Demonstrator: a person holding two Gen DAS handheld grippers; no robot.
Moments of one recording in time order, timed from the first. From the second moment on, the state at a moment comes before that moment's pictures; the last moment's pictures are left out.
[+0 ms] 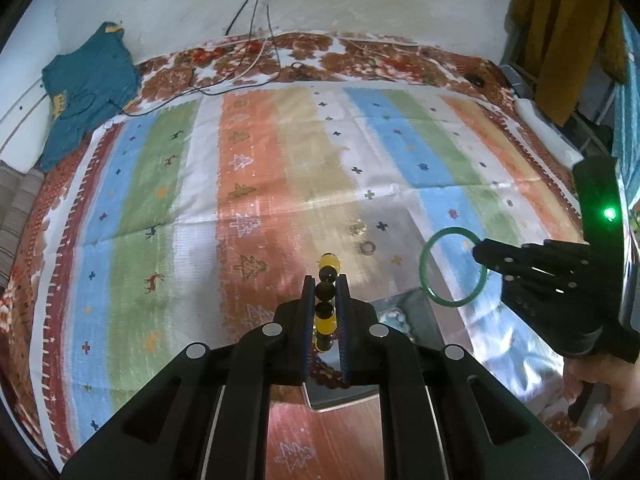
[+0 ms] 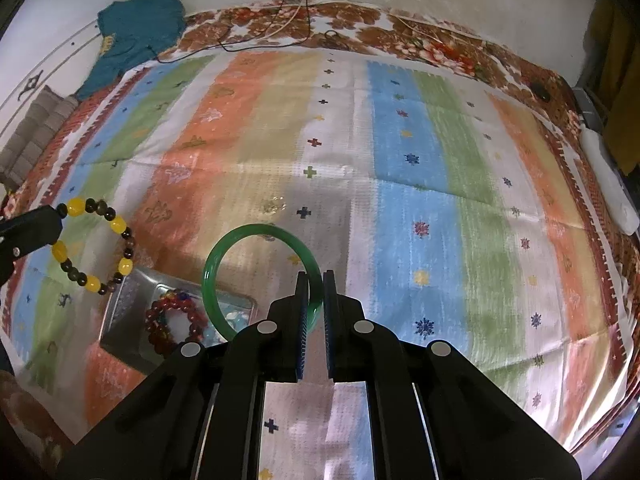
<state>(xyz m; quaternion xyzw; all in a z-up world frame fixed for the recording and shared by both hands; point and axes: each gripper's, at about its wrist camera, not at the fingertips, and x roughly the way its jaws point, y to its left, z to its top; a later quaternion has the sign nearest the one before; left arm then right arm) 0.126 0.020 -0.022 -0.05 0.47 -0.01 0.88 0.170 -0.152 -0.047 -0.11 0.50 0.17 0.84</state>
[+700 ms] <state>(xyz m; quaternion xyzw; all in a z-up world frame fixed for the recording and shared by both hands) 0.109 0.026 -0.033 -0.07 0.49 0.01 0.87 0.144 -0.150 -0.051 -0.10 0.52 0.18 0.83</state>
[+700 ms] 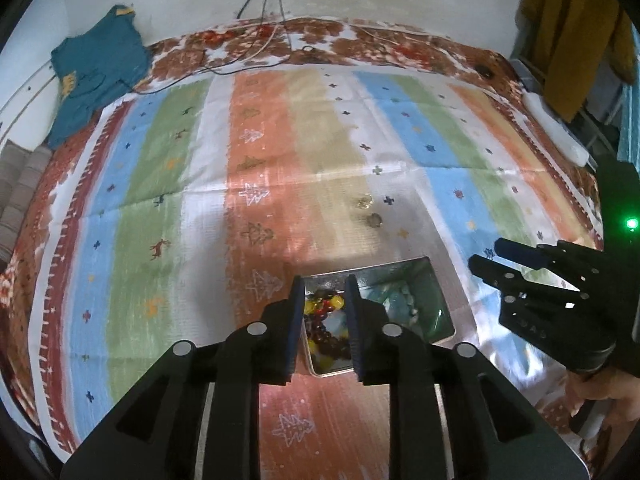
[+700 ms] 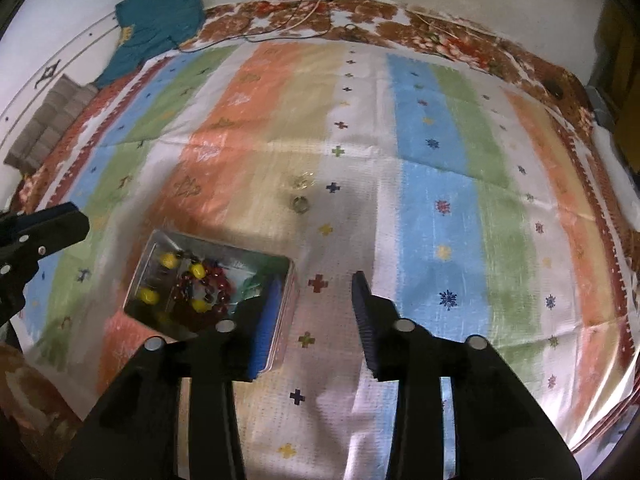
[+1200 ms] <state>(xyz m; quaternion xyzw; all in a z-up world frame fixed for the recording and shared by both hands) 0.126 0.034 -0.040 -0.08 0.49 0.02 0.87 0.160 -0.150 -0.058 -0.08 0.53 0.18 0.83</state>
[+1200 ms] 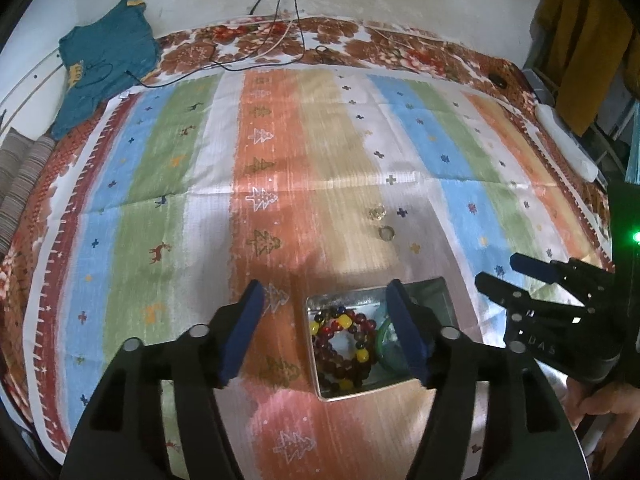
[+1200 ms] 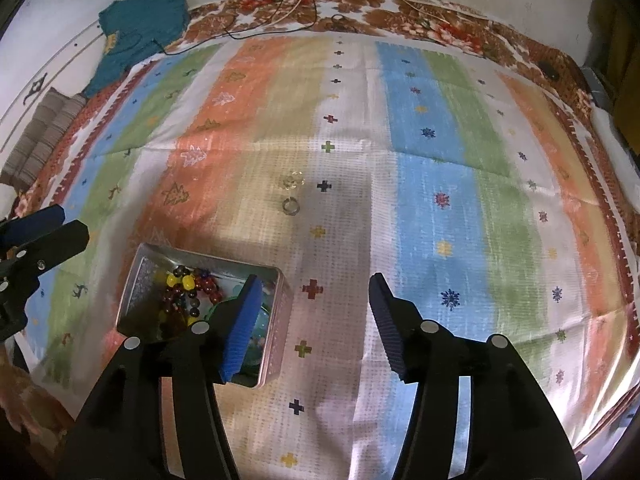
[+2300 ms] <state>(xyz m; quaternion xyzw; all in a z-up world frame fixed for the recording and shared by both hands) 0.199 0.051 -0.063 -0.08 0.50 0.04 0.86 0.220 -0.111 -0.100 -0.09 0.56 0.18 0.80</state>
